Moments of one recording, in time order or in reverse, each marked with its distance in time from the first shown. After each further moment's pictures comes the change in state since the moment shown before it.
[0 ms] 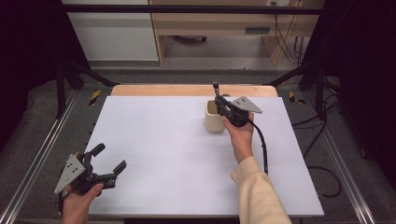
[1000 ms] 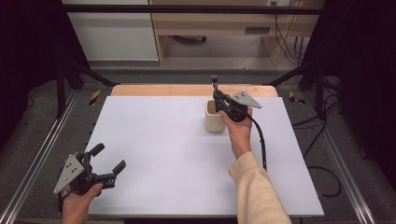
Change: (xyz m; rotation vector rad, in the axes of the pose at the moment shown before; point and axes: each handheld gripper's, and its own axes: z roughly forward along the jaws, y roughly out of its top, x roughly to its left) left arm 0.000 0.000 -0.001 -0.003 0.003 -0.004; right arm 0.001 0.015 0.009 -0.033 0.006 0.014
